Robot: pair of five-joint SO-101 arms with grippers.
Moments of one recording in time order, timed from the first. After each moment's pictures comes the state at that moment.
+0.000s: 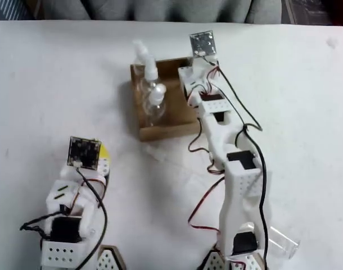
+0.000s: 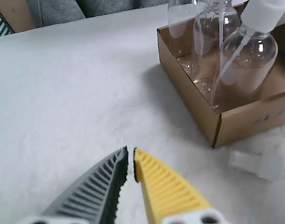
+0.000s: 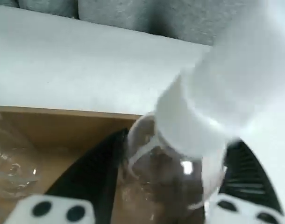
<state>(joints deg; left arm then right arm) -2.2 -103.4 97.1 44.4 -5.8 -12.8 34.5 -0.8 0.4 5.3</state>
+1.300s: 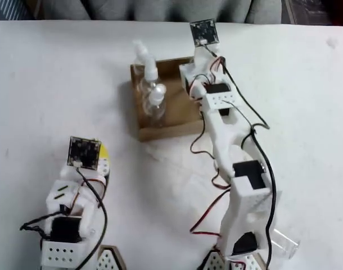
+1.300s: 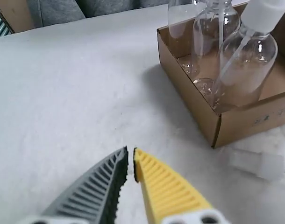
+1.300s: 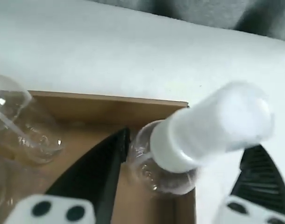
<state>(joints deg) -2.2 -103.4 97.1 44.4 -5.8 -13.3 22.1 -0.8 21.4 5.3</state>
